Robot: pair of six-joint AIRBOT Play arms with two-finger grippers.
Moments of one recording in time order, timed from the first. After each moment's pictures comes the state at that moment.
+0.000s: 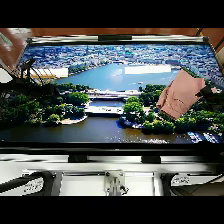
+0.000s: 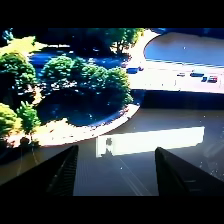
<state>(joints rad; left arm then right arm) 0.05 -1.31 1.31 1.19 -1.23 -1.50 -0.56 -1.61 1.32 1.96 -0.86 -1.36</state>
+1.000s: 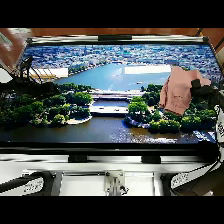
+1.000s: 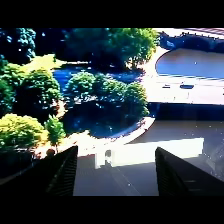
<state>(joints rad) 0.05 -1.31 1.31 1.19 -1.18 -1.50 -0.41 -1.81 1.35 1.96 -0.29 -1.16</state>
